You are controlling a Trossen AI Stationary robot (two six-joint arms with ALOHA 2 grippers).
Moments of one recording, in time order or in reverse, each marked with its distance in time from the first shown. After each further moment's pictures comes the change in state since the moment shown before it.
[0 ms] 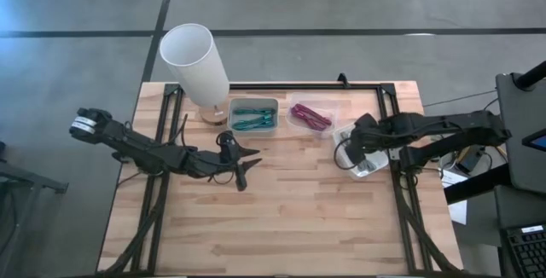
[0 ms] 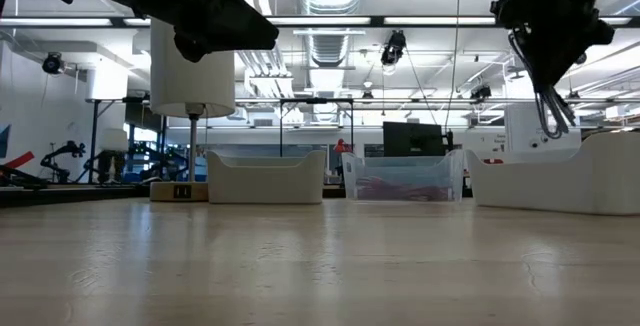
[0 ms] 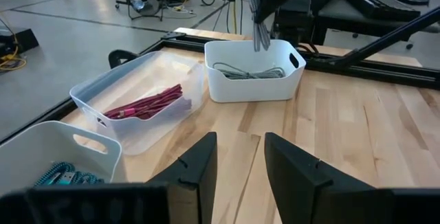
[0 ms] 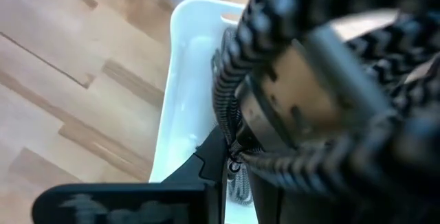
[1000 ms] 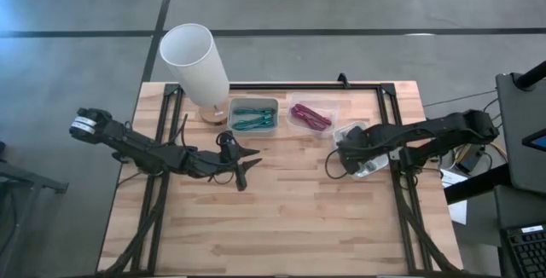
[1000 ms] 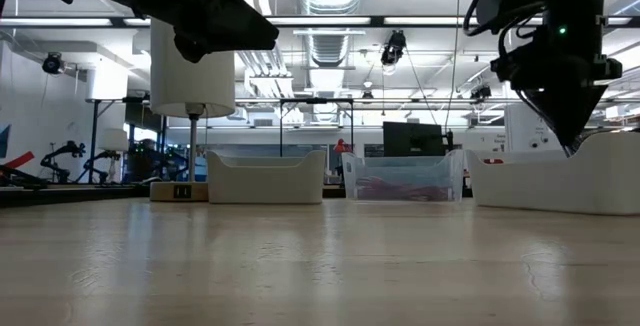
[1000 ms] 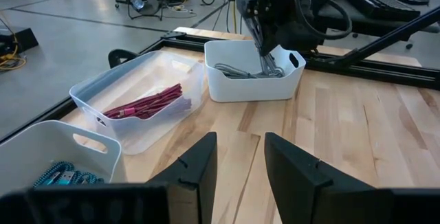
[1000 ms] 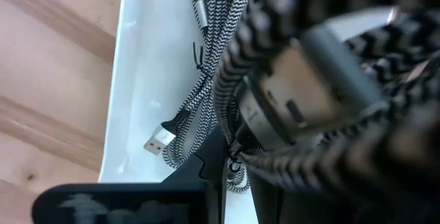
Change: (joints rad) left arm 0.000 0.000 0.000 -0.002 0.001 -0.002; right arm 0.000 0.169 -0.157 0.088 -0.089 0.012
